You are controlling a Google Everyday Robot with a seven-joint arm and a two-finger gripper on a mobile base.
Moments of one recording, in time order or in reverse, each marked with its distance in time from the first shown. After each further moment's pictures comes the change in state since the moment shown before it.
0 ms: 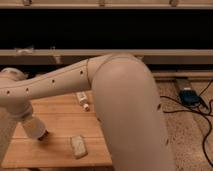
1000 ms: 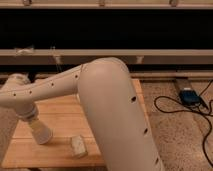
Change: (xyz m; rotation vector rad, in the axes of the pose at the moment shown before) arm -0.027 0.005 0.045 0.055 -0.024 0.134
